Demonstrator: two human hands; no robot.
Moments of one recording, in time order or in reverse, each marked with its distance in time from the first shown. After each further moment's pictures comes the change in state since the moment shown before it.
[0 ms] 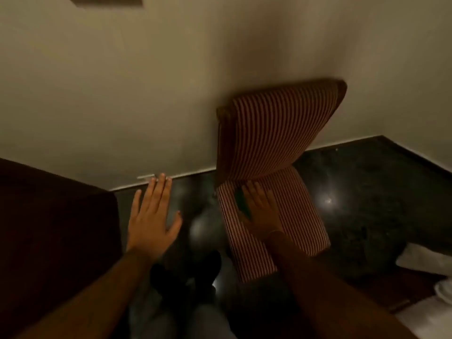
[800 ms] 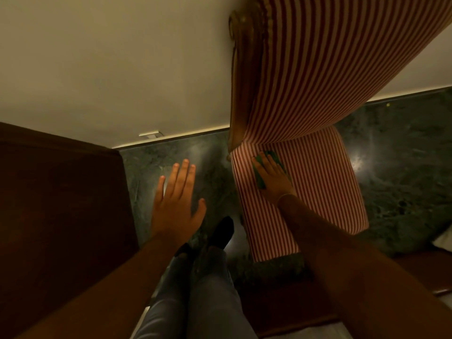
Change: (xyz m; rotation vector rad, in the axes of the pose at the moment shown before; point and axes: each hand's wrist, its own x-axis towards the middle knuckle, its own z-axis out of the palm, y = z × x) left_hand -0.012 0.004 0.149 0.129 -0.146 -0.053; right_hand 0.098 0.069 0.124 0.035 -0.301 -0.076
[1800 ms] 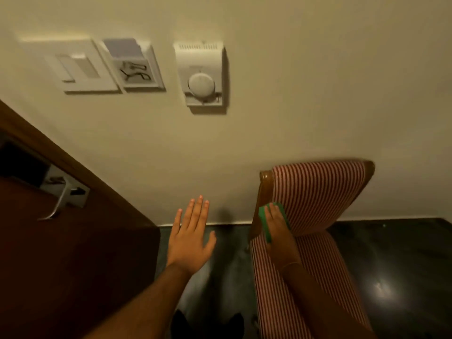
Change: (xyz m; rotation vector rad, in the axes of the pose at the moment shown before) left_hand -0.005 -0.019 -0.237 0.076 0.292 -0.088; right_hand -0.122 -0.151 -0.197 0.197 0.593 -0.228
